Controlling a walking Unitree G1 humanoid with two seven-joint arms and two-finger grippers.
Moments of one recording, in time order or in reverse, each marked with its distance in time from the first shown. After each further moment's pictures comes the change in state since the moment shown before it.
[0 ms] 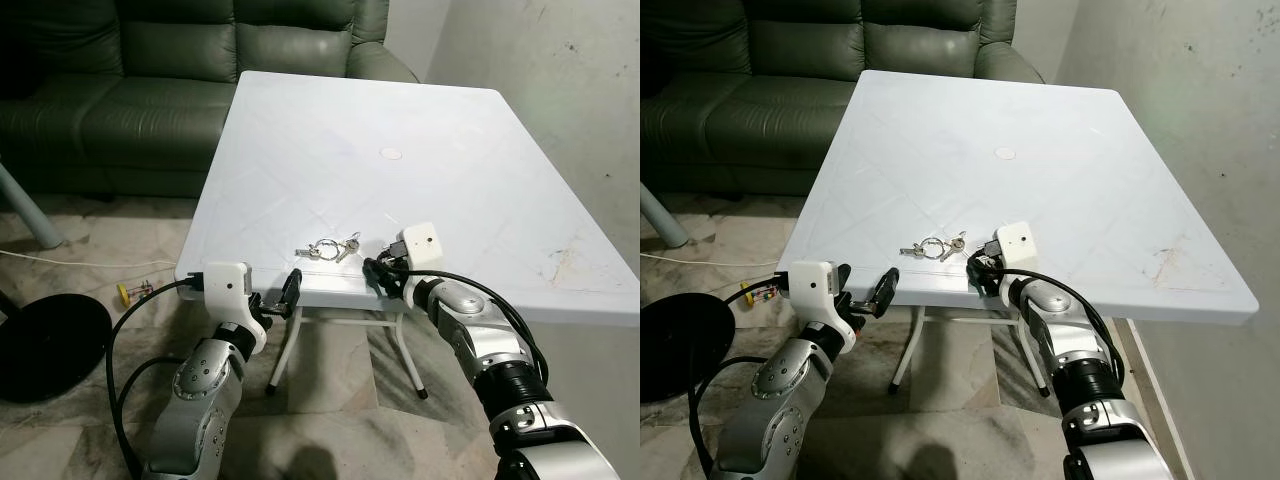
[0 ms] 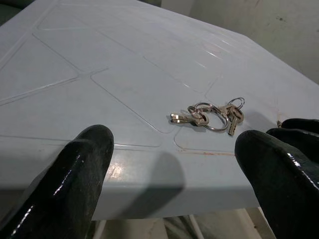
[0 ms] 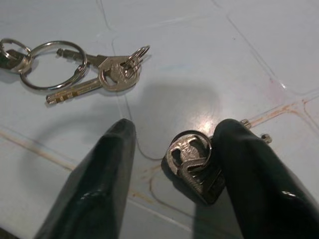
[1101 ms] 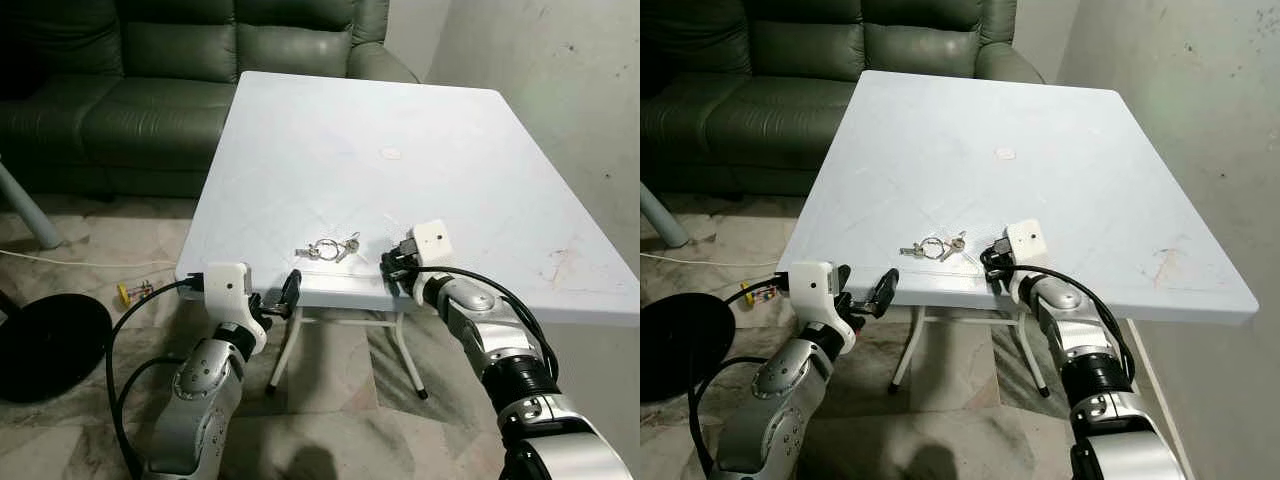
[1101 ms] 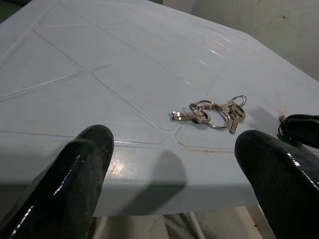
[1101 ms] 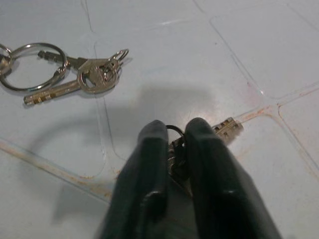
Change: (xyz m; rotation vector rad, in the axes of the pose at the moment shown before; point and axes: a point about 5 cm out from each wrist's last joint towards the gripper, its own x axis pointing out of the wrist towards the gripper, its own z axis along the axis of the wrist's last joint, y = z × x) left arm 0.000 0.000 -0.001 -0.002 0.010 0.007; right arm -0.001 -0.012 0.001 -0.022 -0.016 -0.015
